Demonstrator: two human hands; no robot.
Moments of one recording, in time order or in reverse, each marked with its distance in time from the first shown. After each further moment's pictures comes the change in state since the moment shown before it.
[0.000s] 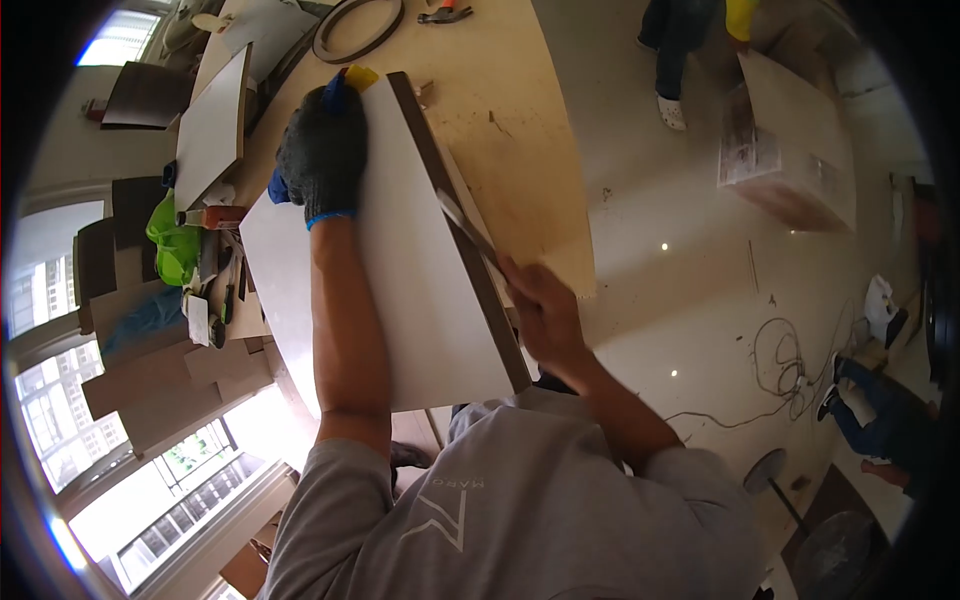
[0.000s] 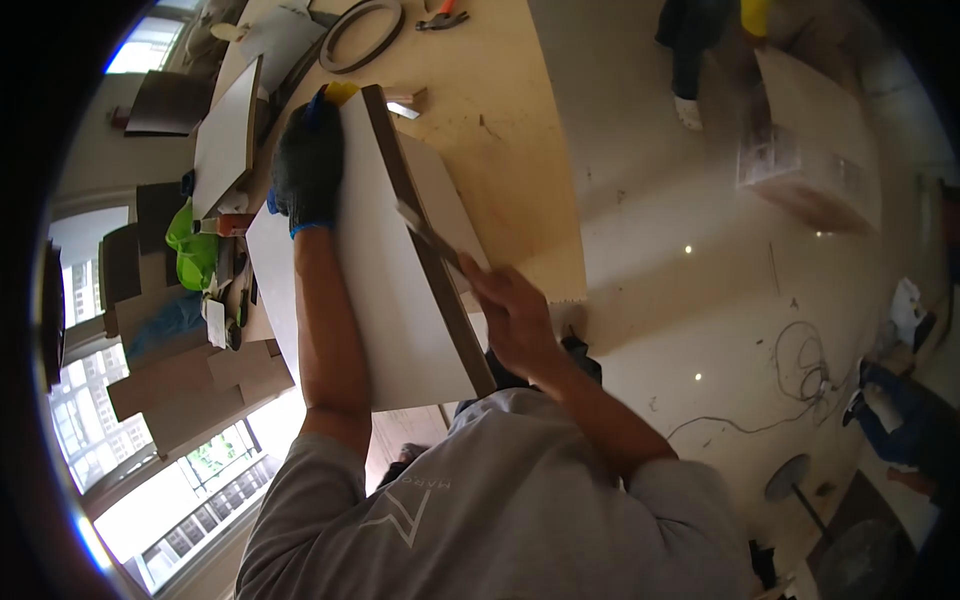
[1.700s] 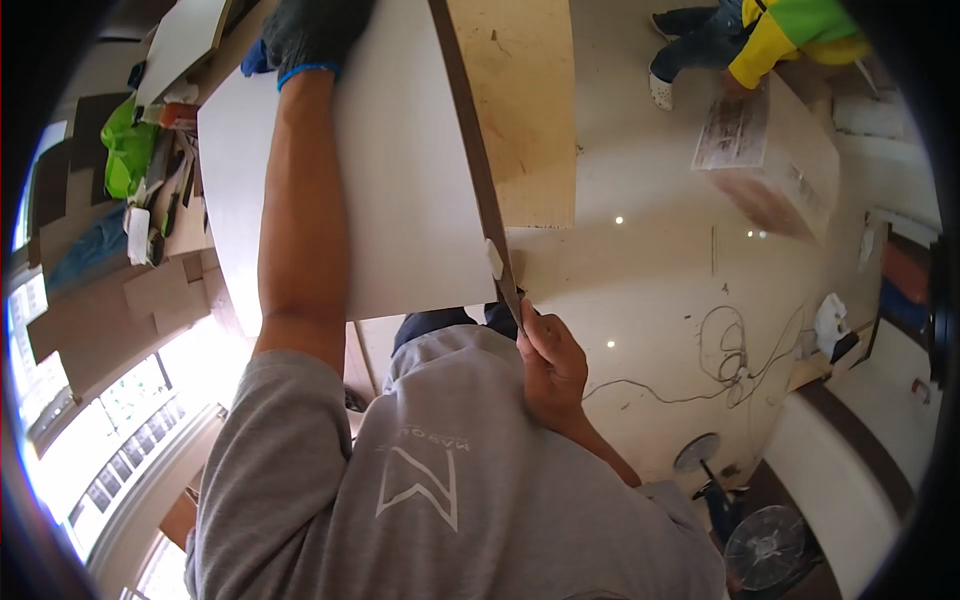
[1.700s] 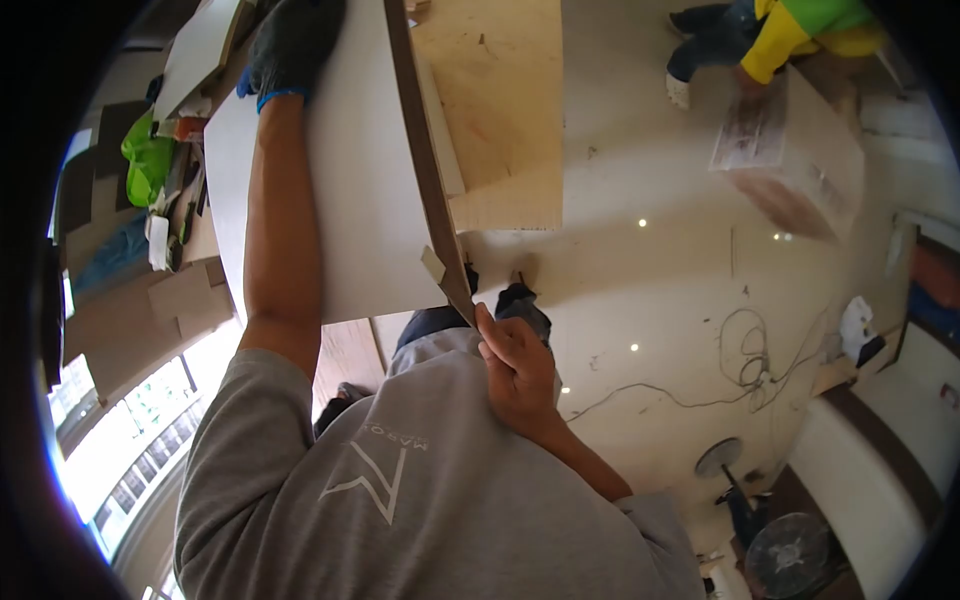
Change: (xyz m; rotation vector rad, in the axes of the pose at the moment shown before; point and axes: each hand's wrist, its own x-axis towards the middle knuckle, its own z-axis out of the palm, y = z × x) left_hand -0.010 0.025 -0.030 0.014 -0.051 -0.120; right_hand -0.133 -0.049 -0.027 -0.044 -0.020 0.127
